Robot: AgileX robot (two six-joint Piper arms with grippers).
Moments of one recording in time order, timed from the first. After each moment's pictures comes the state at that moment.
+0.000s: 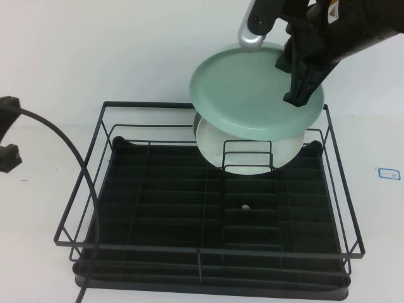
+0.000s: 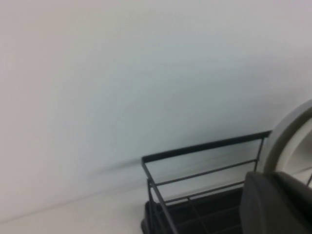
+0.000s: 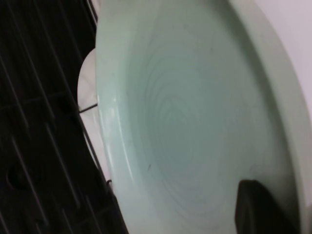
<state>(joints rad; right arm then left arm) 0.57 1.72 -1.74 -0.17 0.92 -0.63 0.26 1.04 -0.71 -1.64 0.62 1.76</state>
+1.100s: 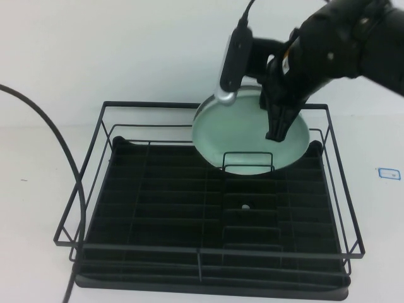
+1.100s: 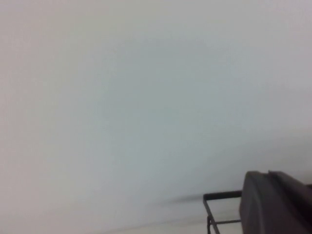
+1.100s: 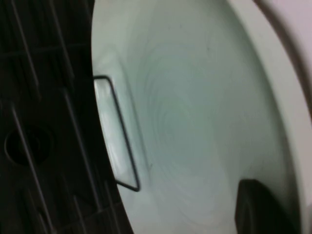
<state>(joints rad) 0.59 1.90 -1.74 -0.25 0.91 -0.66 0.20 0.93 -0.72 -1.78 0.38 1.79</state>
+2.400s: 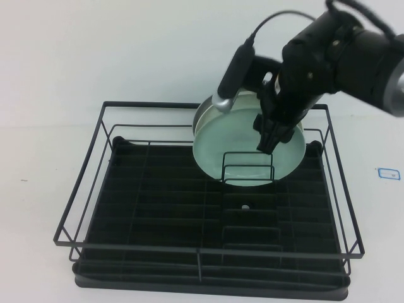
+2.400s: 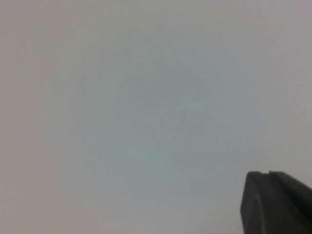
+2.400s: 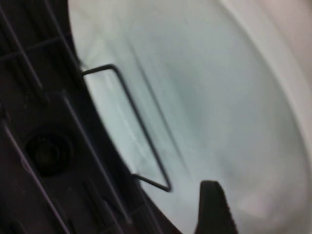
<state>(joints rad) 0.59 1.97 -1.74 -0.29 0.95 -0.42 0.05 0.22 -0.36 -1.78 0.03 1.80</state>
